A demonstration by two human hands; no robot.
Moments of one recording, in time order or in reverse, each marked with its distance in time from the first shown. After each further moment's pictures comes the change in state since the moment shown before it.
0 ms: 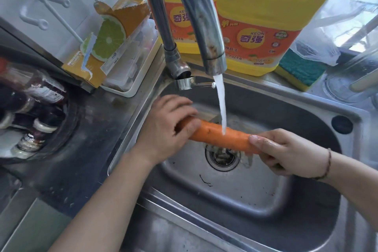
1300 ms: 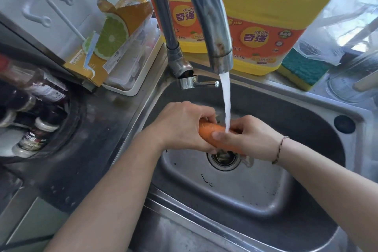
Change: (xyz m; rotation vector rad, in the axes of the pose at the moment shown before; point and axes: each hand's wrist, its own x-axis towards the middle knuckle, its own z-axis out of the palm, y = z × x) left_hand 0.034 0.037 -0.015 0.178 -0.523 -0.106; right_hand 0.039 -0.039 0.031 -0.310 0.194 -0.009
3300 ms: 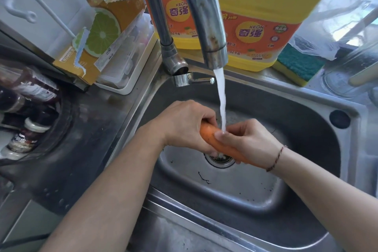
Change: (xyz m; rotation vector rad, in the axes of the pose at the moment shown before) left_hand 0.015 0.000 0.004 -0.060 -0.125 0.106; right_hand -0.008 0.018 0.015 0.291 0.085 0.056
